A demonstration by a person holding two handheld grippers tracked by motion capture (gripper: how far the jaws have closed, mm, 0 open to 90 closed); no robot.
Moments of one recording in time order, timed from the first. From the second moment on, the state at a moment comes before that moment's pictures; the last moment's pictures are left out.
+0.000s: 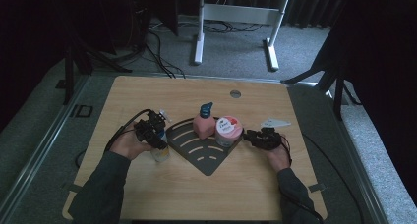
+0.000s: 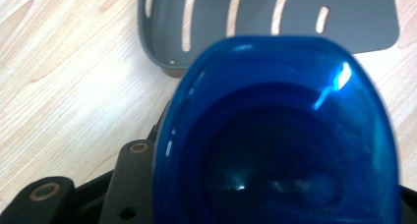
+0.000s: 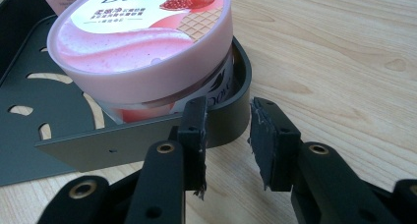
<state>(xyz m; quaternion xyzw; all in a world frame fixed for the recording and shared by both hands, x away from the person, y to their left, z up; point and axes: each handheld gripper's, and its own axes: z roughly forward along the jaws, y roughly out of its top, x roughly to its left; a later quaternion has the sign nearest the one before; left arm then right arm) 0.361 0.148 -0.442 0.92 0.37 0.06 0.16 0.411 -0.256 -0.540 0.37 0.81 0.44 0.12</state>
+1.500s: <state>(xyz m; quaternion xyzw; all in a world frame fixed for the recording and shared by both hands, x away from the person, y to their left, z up) 0.343 0.083 -0.431 0.94 0.28 0.04 0.17 0.410 -0.256 -0.541 0.38 0.81 0.44 0.12</state>
